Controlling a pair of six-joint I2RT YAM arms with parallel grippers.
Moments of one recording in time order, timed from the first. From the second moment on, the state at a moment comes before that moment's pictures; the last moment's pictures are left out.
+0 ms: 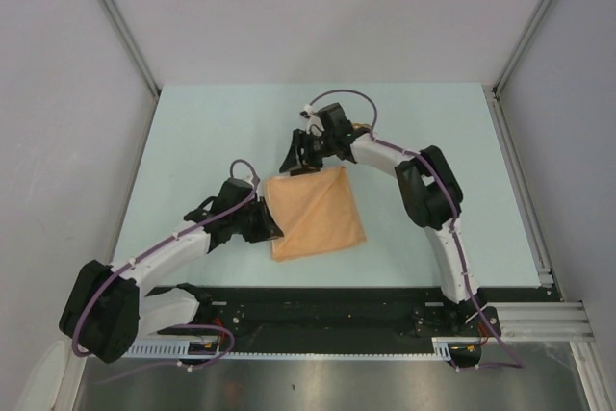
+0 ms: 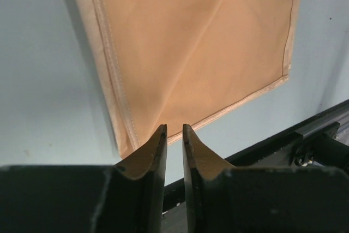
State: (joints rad) left arm -0.49 1.13 0.55 -0.32 0.23 -0.75; right arm 0.59 2.29 1.75 -0.17 -0.70 0.64
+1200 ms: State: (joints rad) left arm -0.53 1.15 0.39 -0.20 0.33 -0.76; right arm 0.25 2.23 1.40 0.08 -0.85 0.62
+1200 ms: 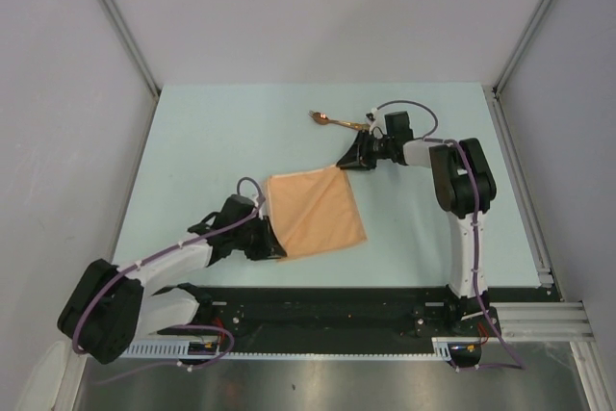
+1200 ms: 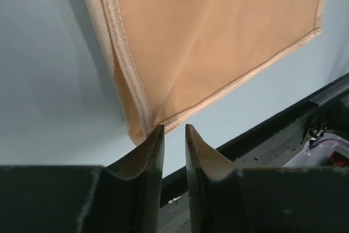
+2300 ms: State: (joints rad) left arm -0.09 1.03 0.65 -0.38 0.41 -0.66; right arm 0.90 2.07 1.28 0.10 -0.65 0.75
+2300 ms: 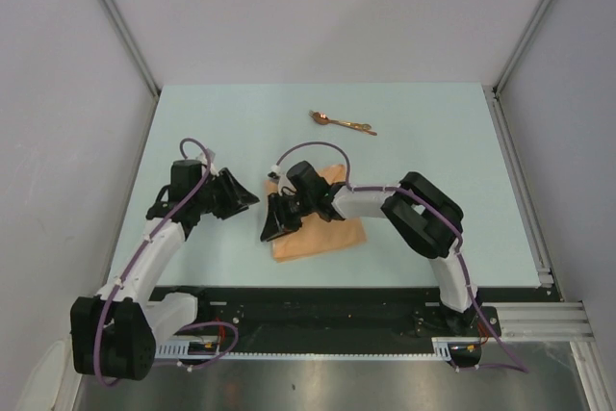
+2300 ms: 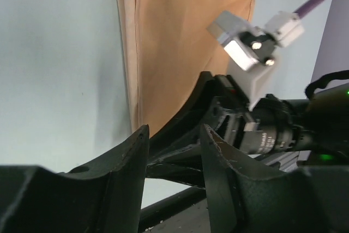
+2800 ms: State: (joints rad) left arm -0.08 1.19 0.68 -0.34 0.48 -0.66; right arm 0.93 2.08 1.12 0.21 -0.68 0.80
